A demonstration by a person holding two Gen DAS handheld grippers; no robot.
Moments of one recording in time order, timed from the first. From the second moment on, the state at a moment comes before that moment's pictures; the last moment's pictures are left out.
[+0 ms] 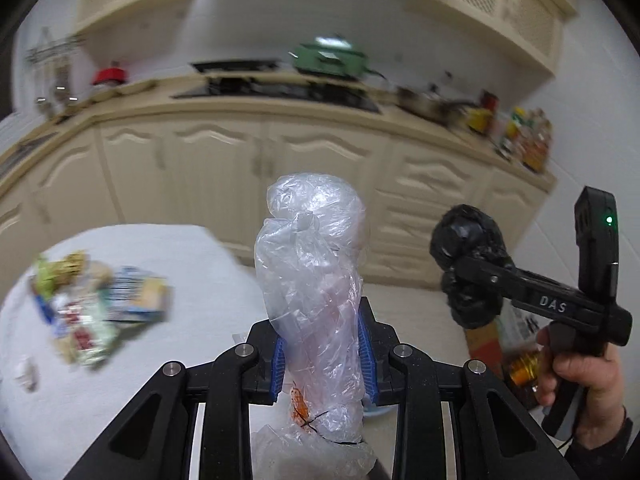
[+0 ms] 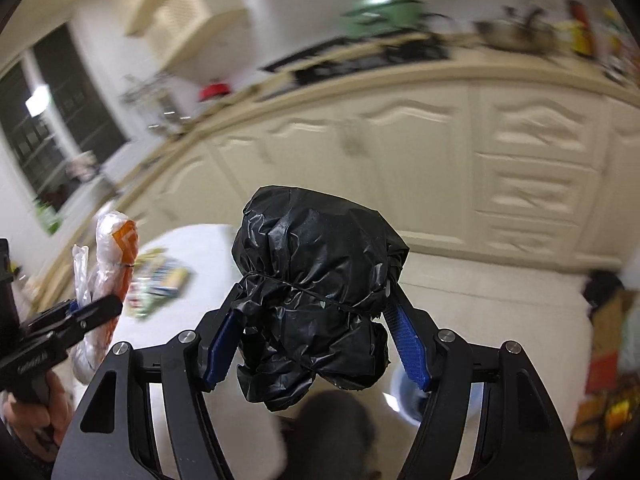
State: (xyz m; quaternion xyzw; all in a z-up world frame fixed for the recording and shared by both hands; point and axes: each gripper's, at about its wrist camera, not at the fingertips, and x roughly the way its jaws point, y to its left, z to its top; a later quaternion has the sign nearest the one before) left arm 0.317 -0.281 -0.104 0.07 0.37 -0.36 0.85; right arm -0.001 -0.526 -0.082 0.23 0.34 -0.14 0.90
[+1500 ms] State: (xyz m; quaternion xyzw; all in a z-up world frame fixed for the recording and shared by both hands) left arm 0.303 -0.195 -0.059 0.09 0.36 -0.31 0.88; right arm 0.024 -0.546 -0.141 0.30 0.39 -0.18 0.85
